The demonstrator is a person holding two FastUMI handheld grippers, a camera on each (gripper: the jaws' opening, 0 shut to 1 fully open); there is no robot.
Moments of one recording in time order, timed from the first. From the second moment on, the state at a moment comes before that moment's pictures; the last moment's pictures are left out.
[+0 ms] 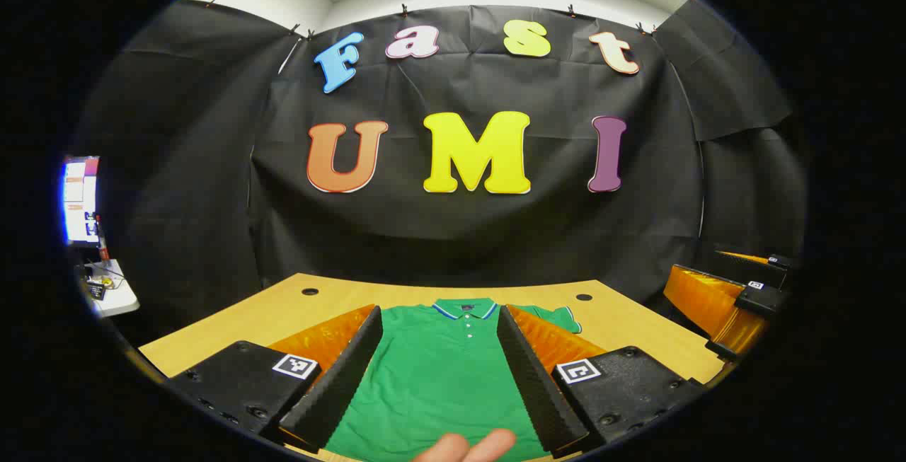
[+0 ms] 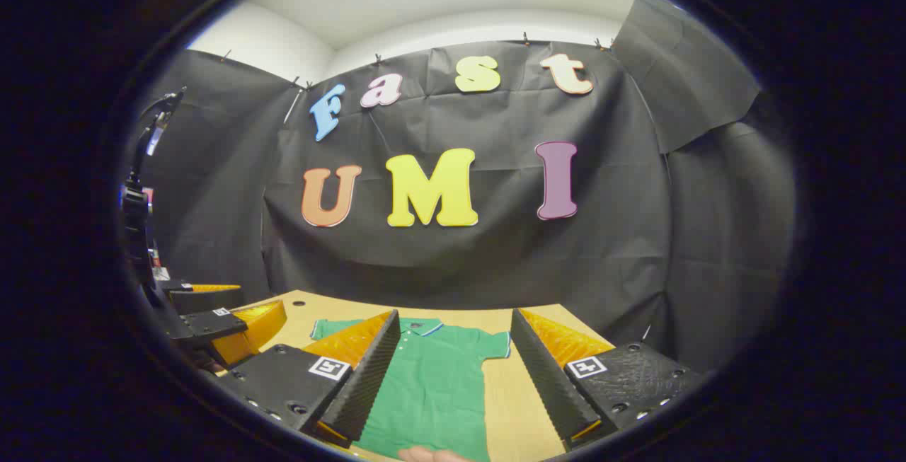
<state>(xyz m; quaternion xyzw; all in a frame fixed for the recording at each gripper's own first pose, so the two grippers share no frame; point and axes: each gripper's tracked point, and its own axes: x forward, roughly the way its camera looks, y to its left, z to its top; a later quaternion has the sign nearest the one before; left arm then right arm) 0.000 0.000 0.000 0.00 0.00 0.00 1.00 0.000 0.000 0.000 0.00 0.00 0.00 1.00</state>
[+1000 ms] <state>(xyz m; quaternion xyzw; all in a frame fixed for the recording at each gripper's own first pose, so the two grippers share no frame) 0.001 0.040 0.011 0.01 -0.02 0.03 1.00 -0.004 0.040 0.027 -0.05 -0.04 0.02 1.00</state>
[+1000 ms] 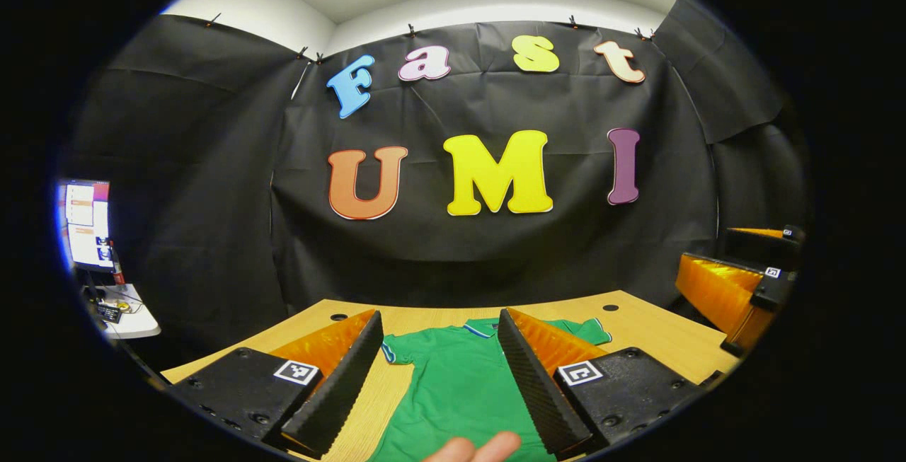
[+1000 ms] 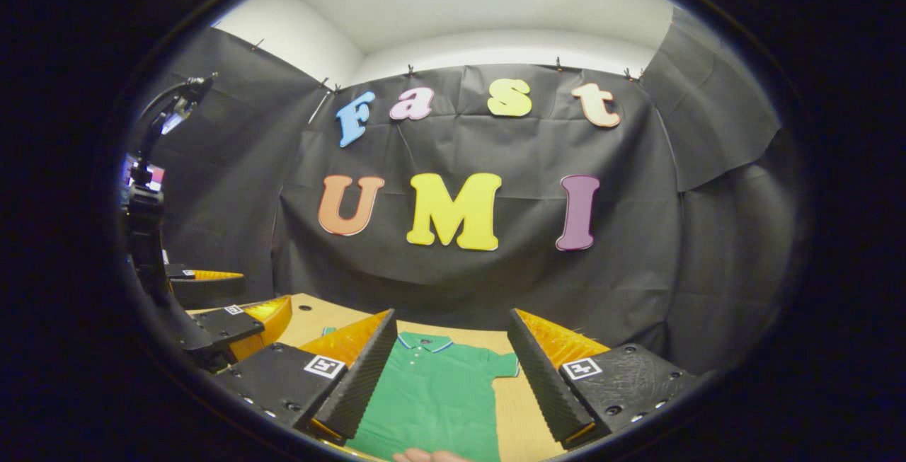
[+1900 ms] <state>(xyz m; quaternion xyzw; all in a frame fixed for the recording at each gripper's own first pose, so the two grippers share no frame) 0.032 0.020 -0.023 0.03 0.02 0.03 1.00 0.156 -0.054 -0.059 -0.03 0.08 -0.04 1.00</state>
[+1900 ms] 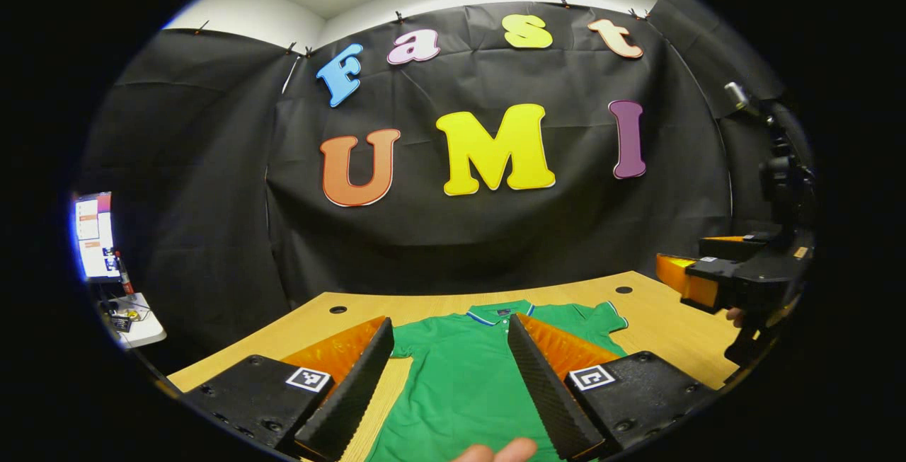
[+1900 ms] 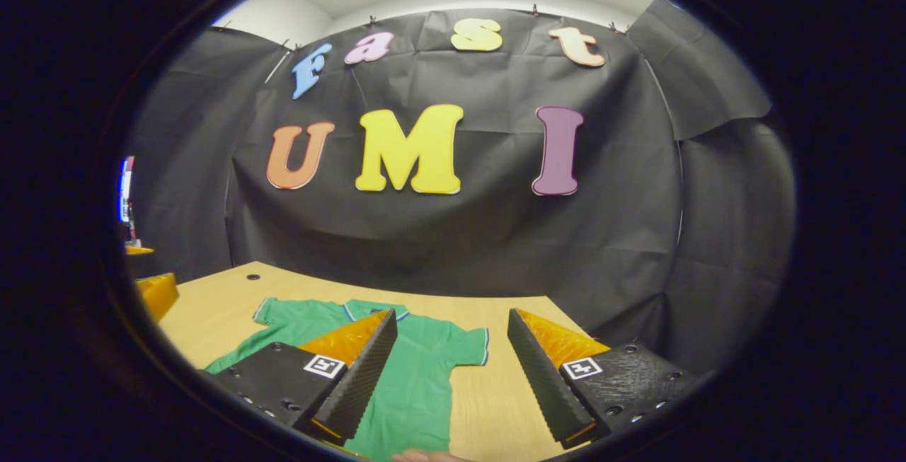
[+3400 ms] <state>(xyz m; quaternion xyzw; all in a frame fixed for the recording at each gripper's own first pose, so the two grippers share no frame) 0.036 0.071 -0.017 -0.01 0.02 0.06 1.00 0.342 -0.119 -0.280 0.05 0.32 -0.11 0.94</state>
